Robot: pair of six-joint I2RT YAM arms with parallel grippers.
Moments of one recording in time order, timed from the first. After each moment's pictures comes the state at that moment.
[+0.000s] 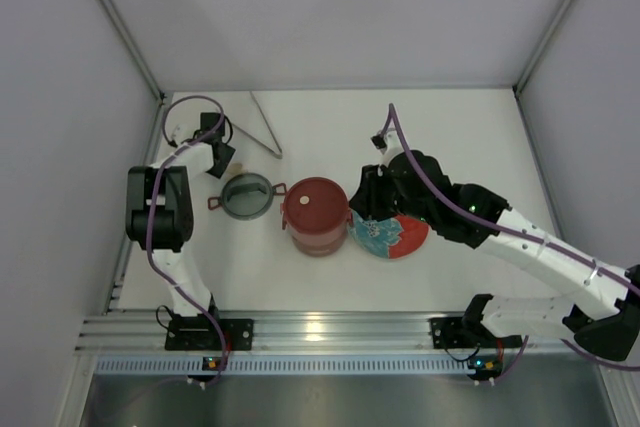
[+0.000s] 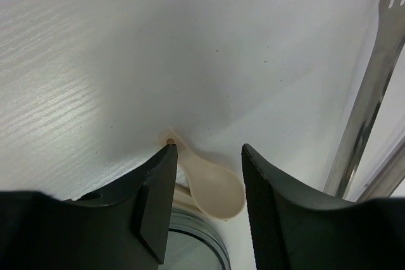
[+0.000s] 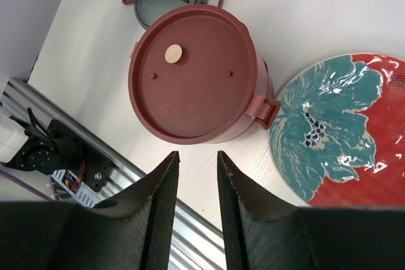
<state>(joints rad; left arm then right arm) -0.02 1.92 1.27 -0.31 -0.37 -1.10 0.96 1.12 1.20 -0.64 0.16 0.55</state>
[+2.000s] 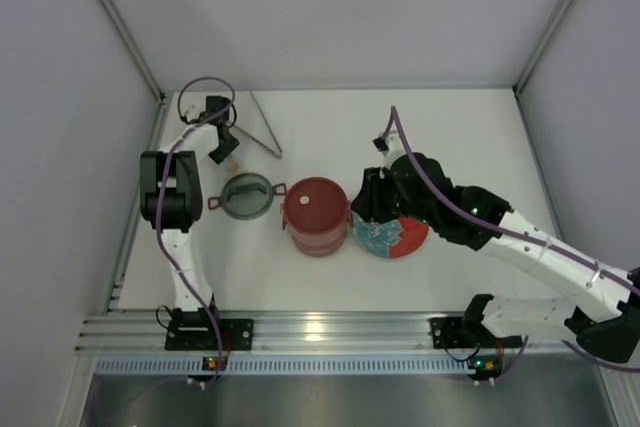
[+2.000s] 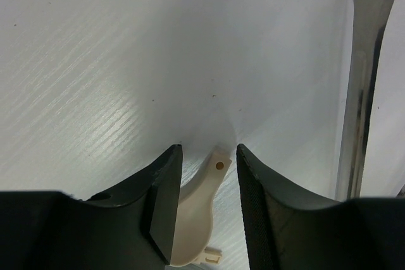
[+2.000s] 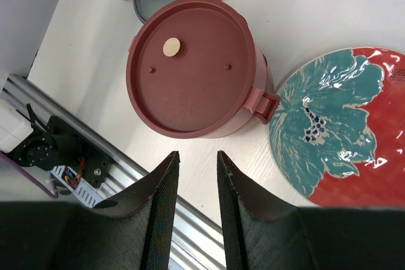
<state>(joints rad) -0.02 2.14 1.57 -0.45 -0.35 -0.83 0.96 1.11 1.19 -0.64 0.16 0.55</state>
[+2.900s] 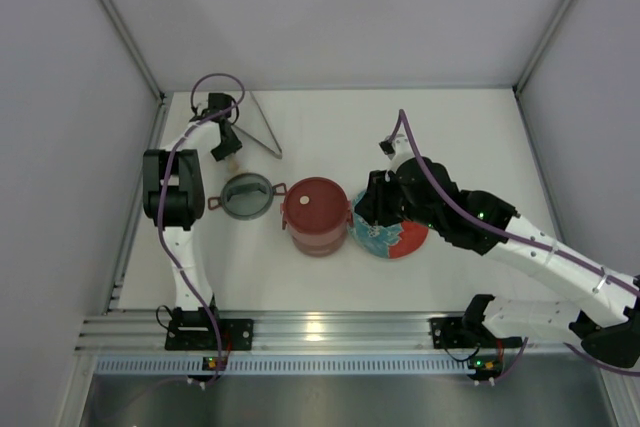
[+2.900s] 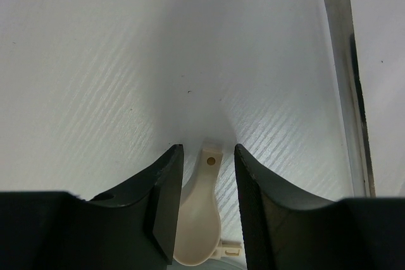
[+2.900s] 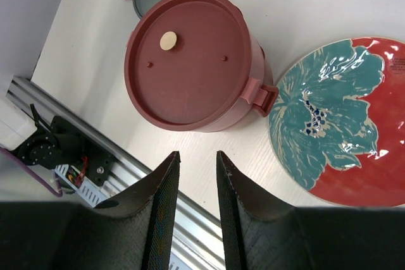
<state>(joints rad) -0.03 2.17 1.63 -0.48 -0.27 -0.56 0.96 1.06 1.15 -0.65 0.16 0.58</state>
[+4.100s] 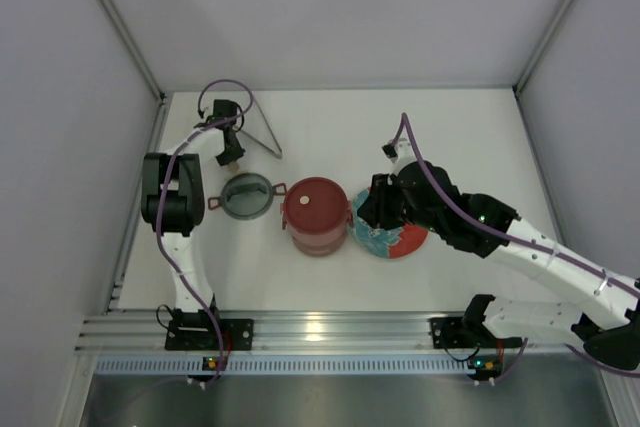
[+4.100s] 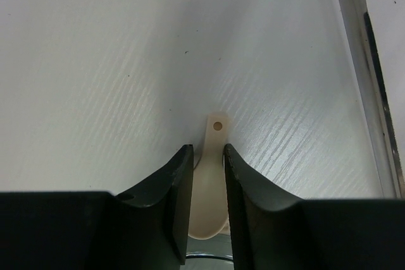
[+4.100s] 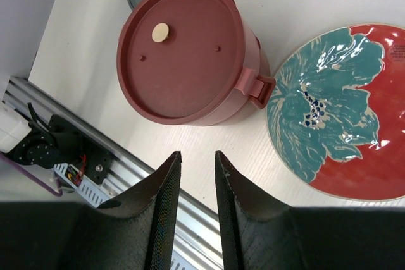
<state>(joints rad) -0.06 2.10 1.50 -0.42 -0.29 -0.50 0.96 1.04 1.12 -0.66 0.16 0.61</state>
